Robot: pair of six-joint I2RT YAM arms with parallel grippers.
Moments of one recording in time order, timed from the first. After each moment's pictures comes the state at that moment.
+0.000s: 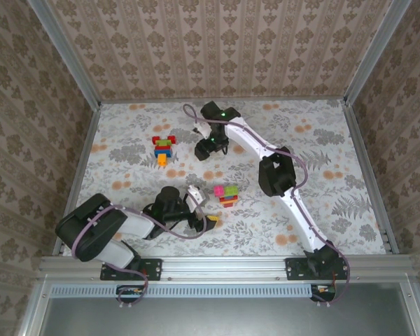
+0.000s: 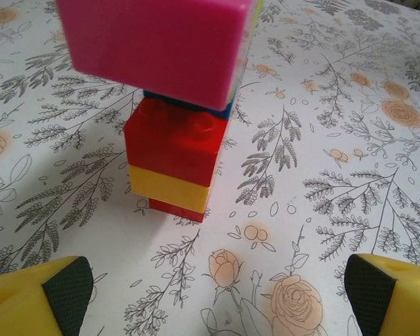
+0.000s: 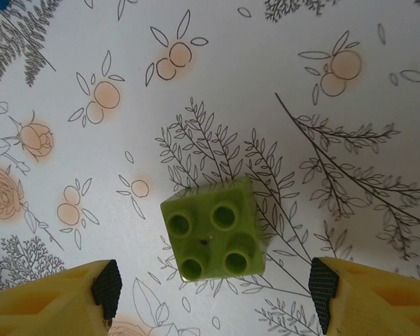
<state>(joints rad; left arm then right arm) -0.76 1.48 0.21 0.80 0.51 0.07 0.55 2.64 2.54 -1.17 -0.25 -0.10</state>
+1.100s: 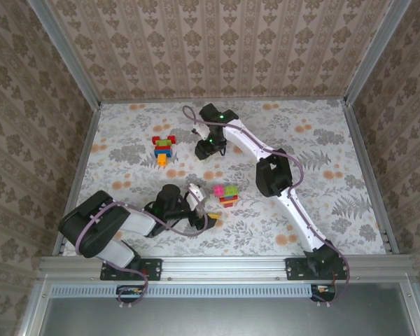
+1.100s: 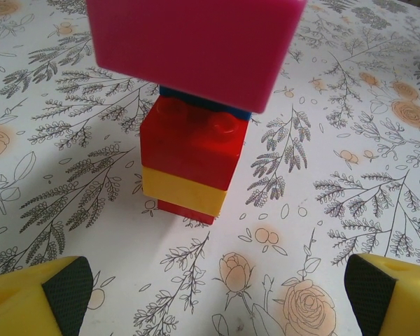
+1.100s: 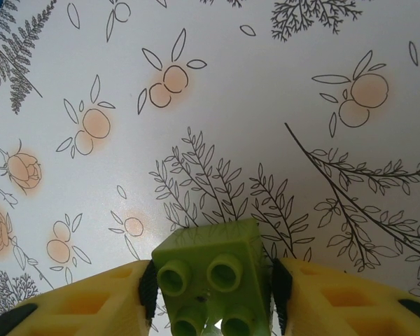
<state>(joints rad) -0.74 1.51 0.24 0.80 0.52 0.07 0.55 2.72 2.62 -1.16 -0.28 -0.07</state>
